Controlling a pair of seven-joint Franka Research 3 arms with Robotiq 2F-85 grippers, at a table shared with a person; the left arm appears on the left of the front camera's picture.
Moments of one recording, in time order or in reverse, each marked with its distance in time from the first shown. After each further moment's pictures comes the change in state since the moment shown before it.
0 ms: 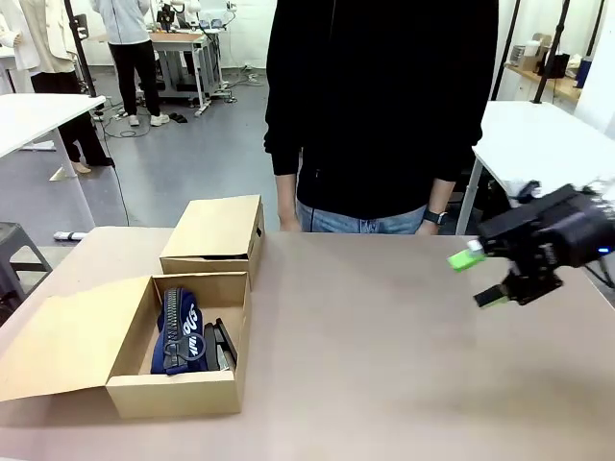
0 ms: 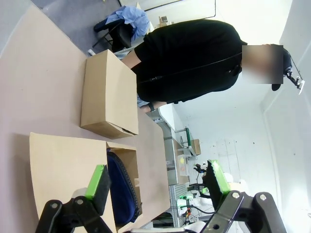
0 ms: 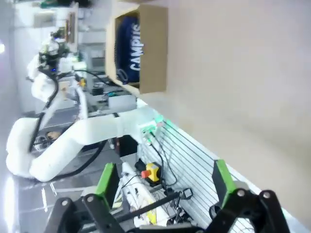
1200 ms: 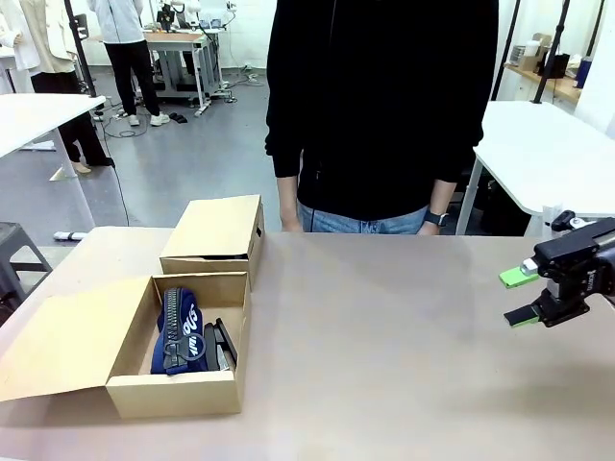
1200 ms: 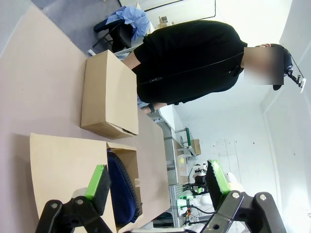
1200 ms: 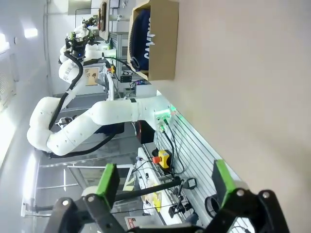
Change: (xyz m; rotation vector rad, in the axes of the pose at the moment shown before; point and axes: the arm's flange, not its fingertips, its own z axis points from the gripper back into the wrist) left arm 0.000 0.000 0.000 0.000 0.001 -0.001; right arm -0.003 -0.079 0.021 0.170 0.051 0.015
